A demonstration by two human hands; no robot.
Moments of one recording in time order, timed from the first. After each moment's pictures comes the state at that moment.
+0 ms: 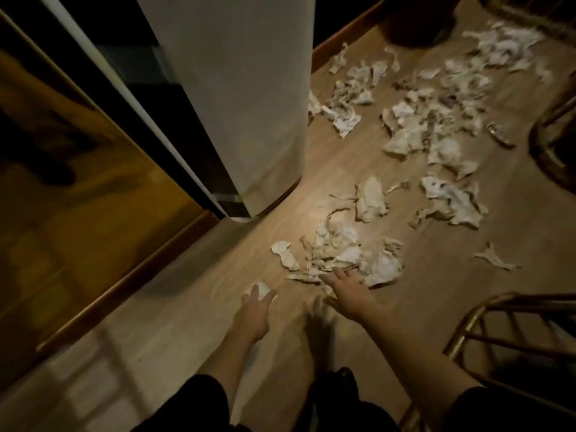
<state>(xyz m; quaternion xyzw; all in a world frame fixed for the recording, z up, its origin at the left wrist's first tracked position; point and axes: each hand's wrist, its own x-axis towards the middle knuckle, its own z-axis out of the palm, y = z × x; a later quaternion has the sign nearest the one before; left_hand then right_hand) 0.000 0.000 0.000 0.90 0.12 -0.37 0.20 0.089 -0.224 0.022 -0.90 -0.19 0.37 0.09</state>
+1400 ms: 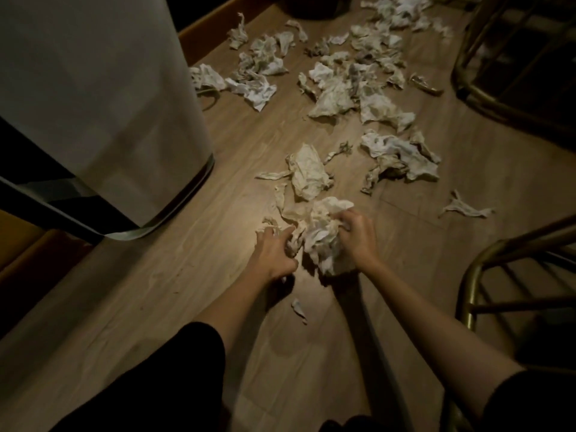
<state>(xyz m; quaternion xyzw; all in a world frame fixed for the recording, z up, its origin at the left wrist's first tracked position) 0.175 -0.150 -0.184 0.94 -0.06 -0.24 0.24 0.175 -0.339 -0.162 -0.95 0.04 -0.06 0.31</state>
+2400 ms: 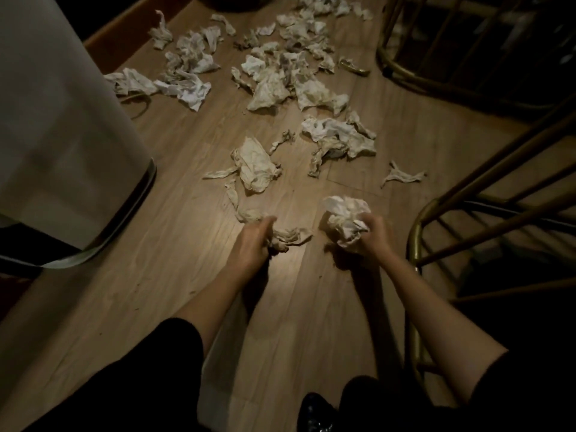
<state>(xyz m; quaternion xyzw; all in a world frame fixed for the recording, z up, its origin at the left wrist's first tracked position) 0.164 -0.188 -0.185 0.93 -0.21 -0.09 0.29 0.103 -0.446 -0.166 -0.92 0.27 -0.02 0.30</state>
